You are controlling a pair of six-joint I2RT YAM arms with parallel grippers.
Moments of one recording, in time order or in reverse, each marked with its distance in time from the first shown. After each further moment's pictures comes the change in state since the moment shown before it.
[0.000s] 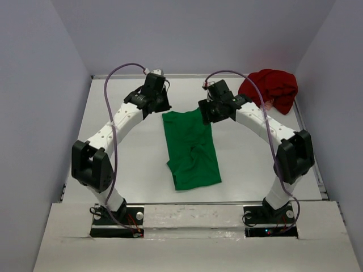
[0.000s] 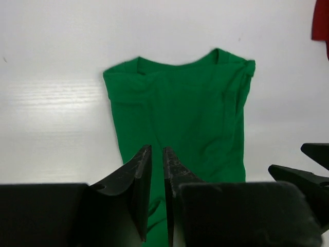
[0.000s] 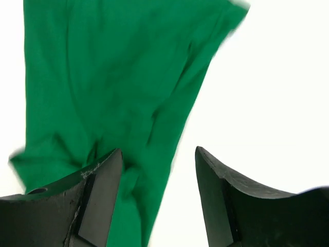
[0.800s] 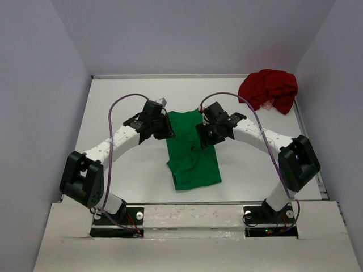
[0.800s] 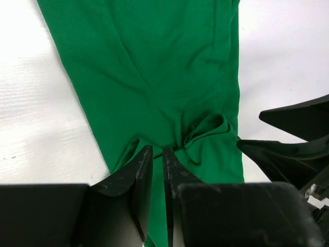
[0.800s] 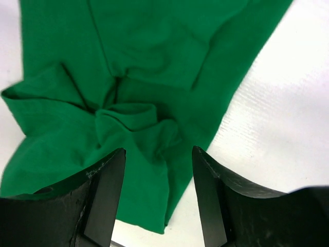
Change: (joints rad) left arm -0.026 -0.222 -0.520 0.216 0.301 -0.110; right arm 0.100 -0.150 -0.372 0.080 -0.117 0.075
